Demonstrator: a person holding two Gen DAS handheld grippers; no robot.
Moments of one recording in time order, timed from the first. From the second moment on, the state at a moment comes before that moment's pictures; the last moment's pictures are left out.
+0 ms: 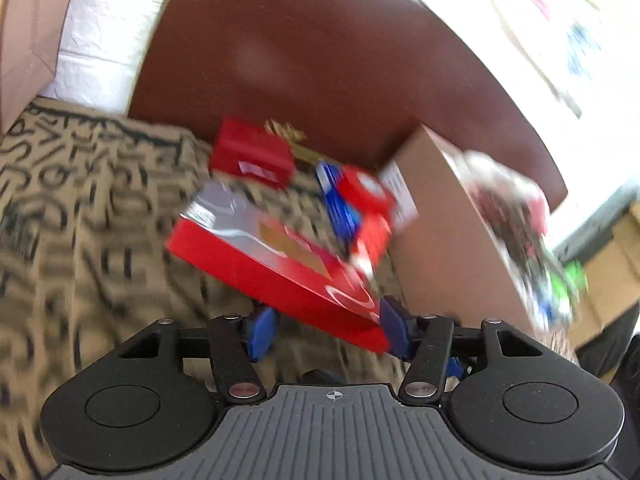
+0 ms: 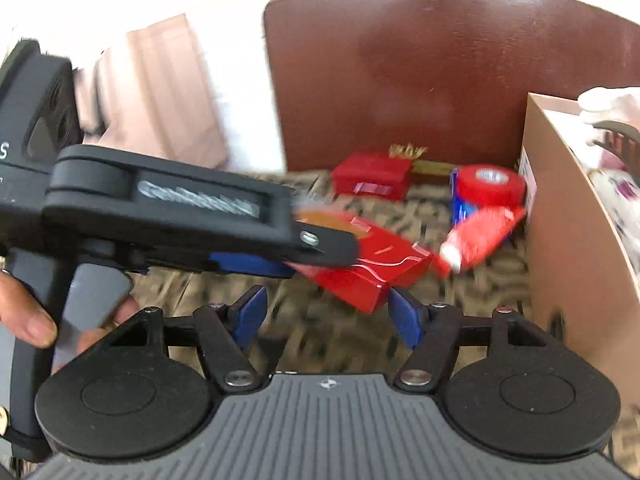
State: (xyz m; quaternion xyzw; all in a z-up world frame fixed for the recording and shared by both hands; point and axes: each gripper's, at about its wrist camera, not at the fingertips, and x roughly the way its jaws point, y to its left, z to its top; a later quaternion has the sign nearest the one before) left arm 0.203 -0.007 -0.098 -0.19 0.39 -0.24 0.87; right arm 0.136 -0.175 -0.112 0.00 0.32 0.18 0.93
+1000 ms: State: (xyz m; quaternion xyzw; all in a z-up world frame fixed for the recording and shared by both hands) left arm 0.240 0.021 -0.122 -0.11 0.41 -0.22 0.88; right arm 0.137 -0.191 -0.143 -0.05 0.34 0.18 0.92
